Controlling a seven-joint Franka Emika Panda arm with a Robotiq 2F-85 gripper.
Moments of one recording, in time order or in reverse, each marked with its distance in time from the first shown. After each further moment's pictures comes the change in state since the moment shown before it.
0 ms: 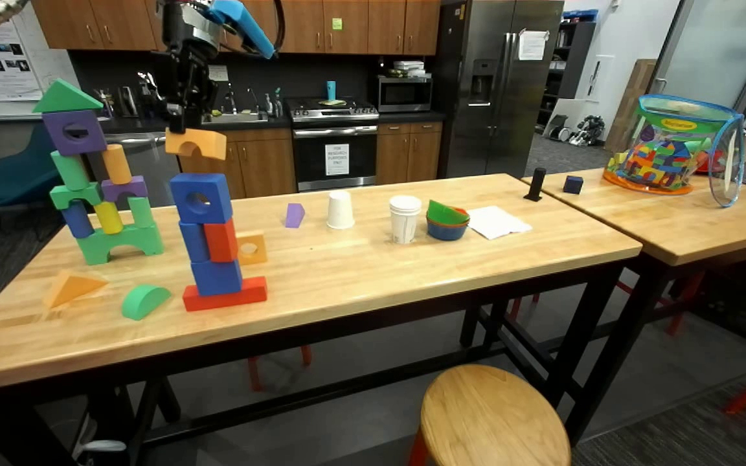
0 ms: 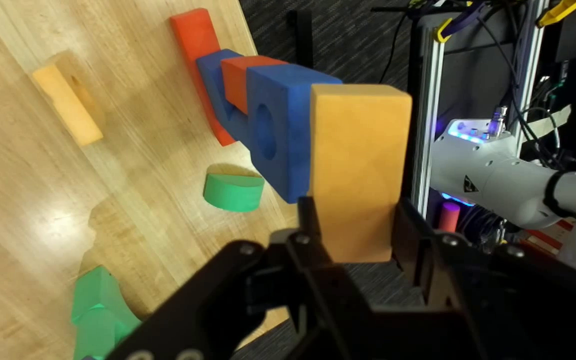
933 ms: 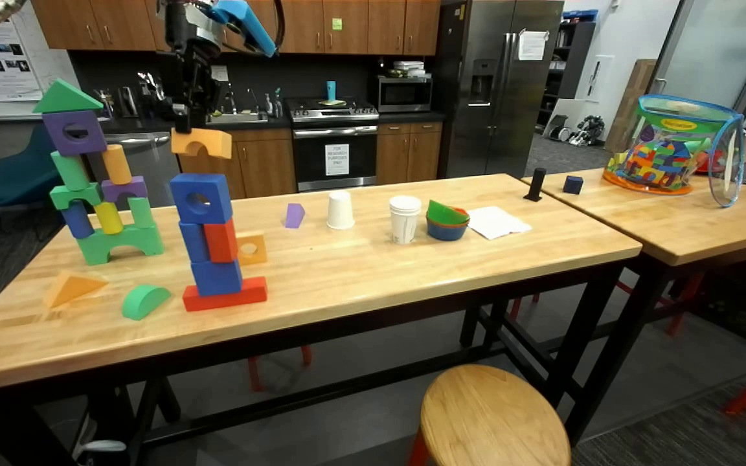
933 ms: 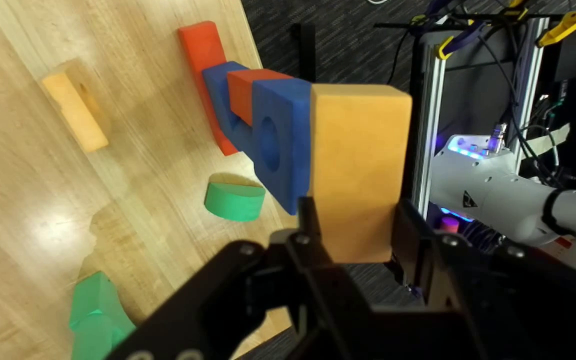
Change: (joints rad) arm 0.003 0.000 -0.002 0.001 -0.028 0.016 -0.044
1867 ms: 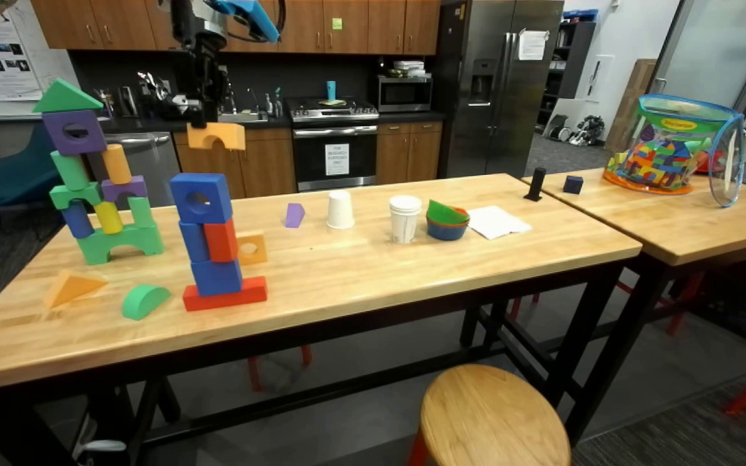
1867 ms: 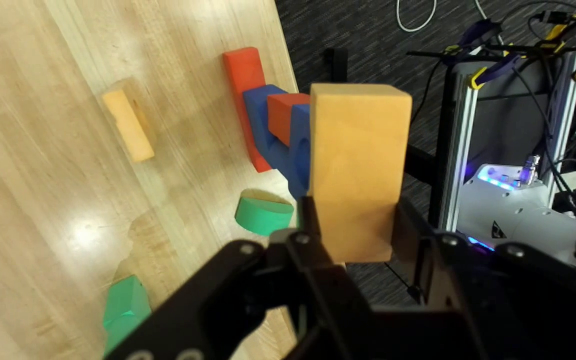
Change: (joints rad) arm 0.001 -0.005 -0.002 0.006 -0.019 0.087 -0.046
